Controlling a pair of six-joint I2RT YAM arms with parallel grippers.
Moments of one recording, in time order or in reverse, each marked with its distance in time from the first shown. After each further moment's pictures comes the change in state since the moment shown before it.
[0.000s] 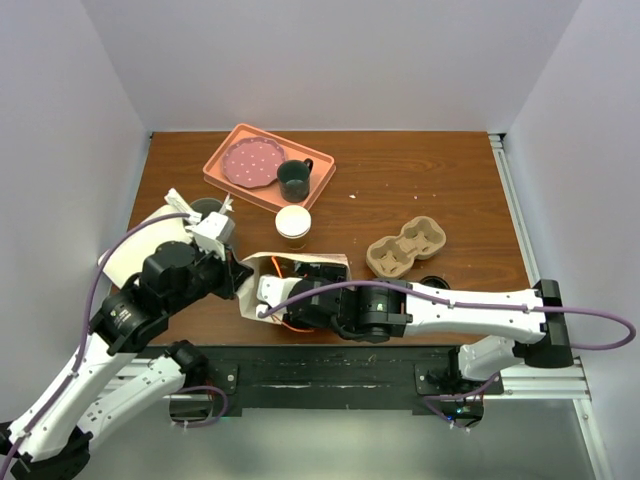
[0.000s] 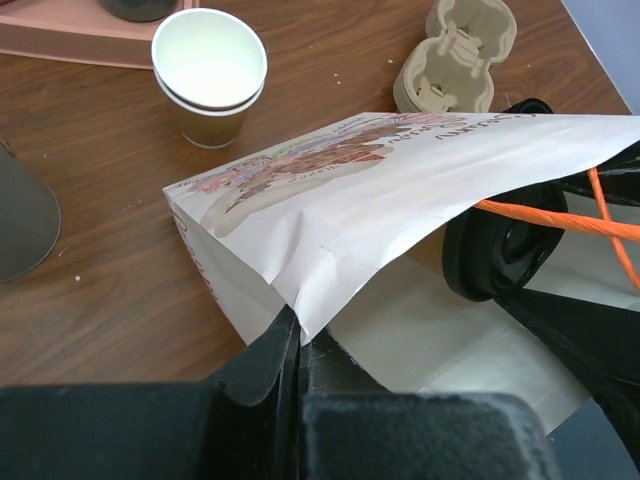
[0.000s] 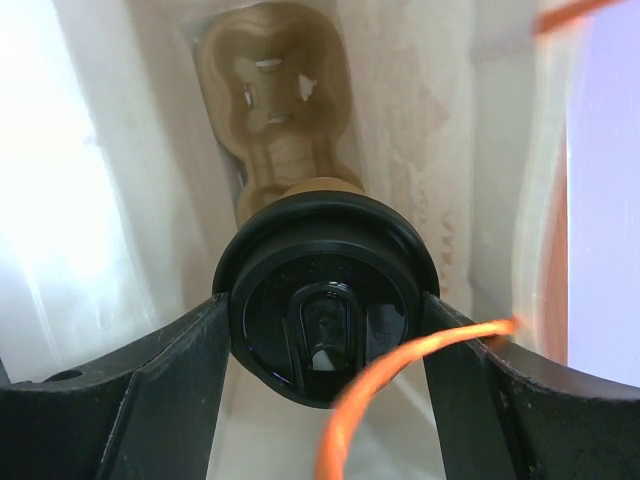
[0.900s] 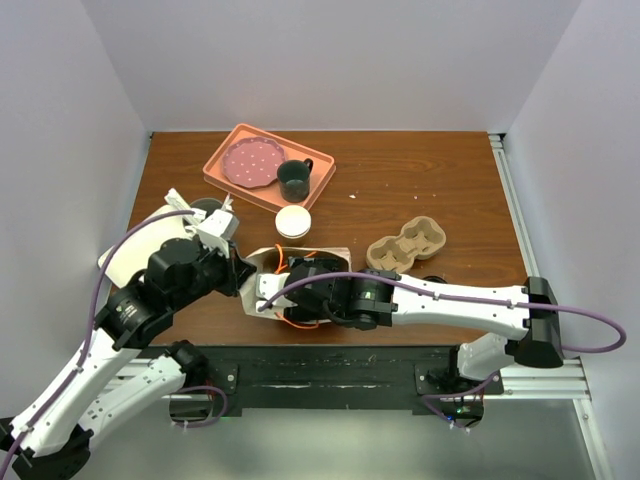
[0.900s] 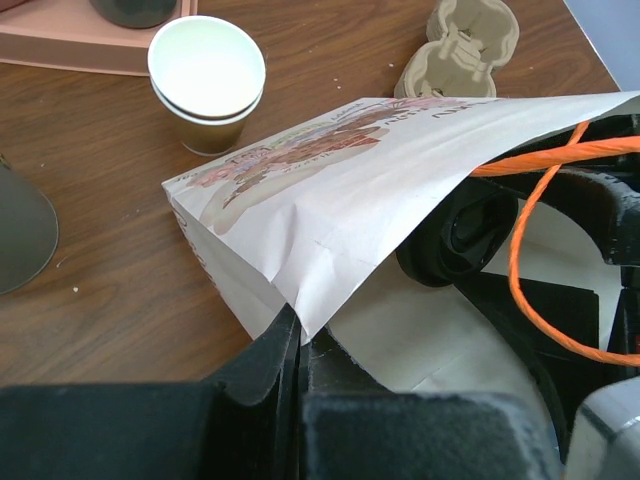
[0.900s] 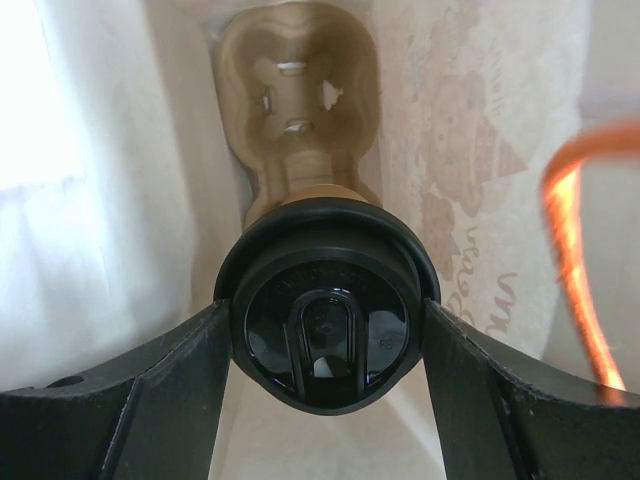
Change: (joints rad) left arm -0.001 0.032 -0.009 0.042 0.000 0.008; right arm -0.096 0.042 -0.036 0.062 -0.098 -0.151
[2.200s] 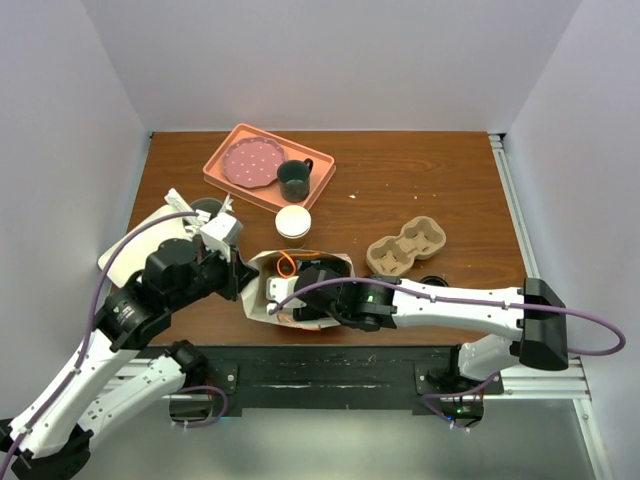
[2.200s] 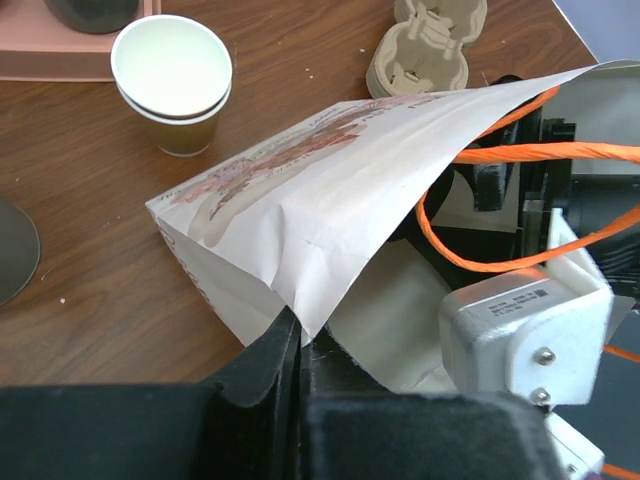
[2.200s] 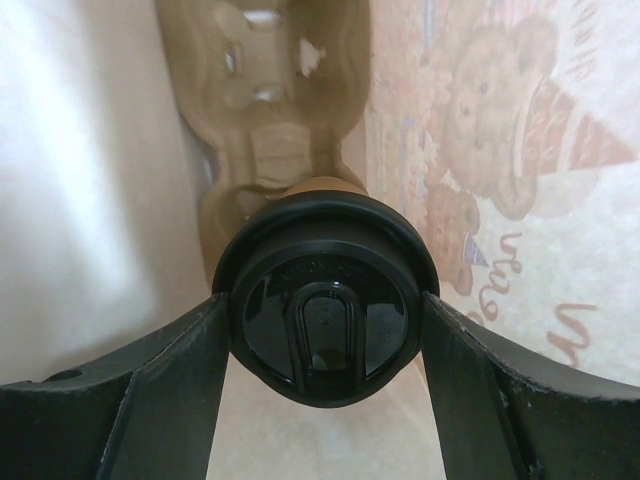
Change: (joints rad) left arm 0.000 -0.006 0.013 -0.019 0.072 0.046; right arm -0.052 -0.038 -0.199 0.187 0.000 -0.101
